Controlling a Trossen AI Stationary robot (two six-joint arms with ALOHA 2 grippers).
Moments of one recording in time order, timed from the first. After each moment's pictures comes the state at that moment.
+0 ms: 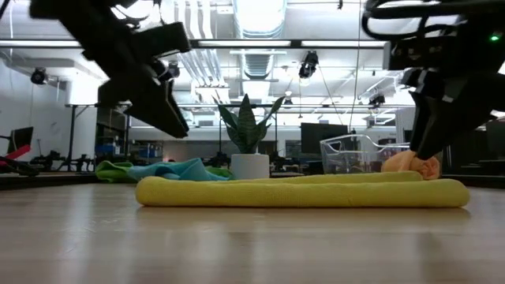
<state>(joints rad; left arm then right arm) -0.32 1.48 0.83 -0.35 -0.60 -0.27 0.53 1.58 0.91 -0.87 0.52 0.72</state>
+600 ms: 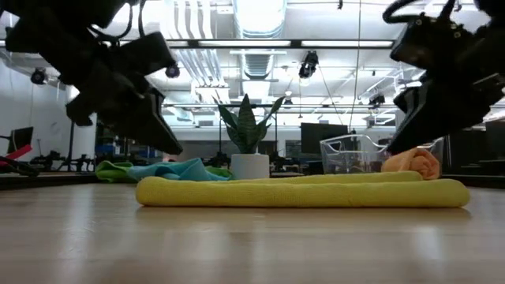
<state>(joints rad) -0.37 1.47 0.64 0.01 -0.52 -0.28 0.55 1.42 0.55 -0.03 0.51 0.52</state>
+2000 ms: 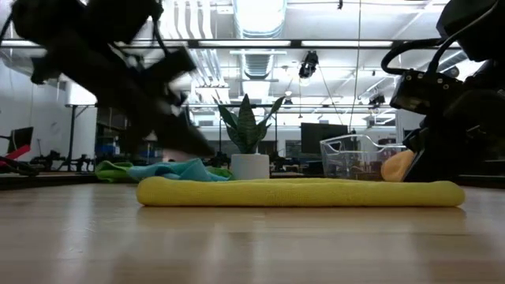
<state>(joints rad) -0.31 1.63 0.64 0.32 -0.60 -0.04 0.47 1.51 0.42 0.14 0.42 0.65</state>
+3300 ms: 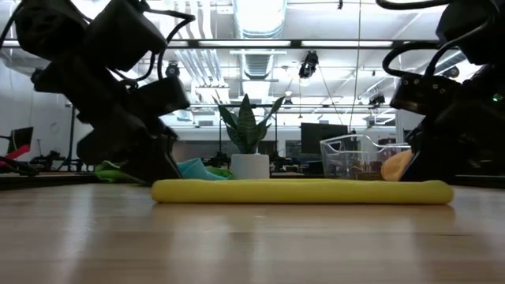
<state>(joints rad) -0.28 1.65 0.59 0.23 -0.29 -0.26 0.47 1.51 0.43 0.07 0.50 0.67</state>
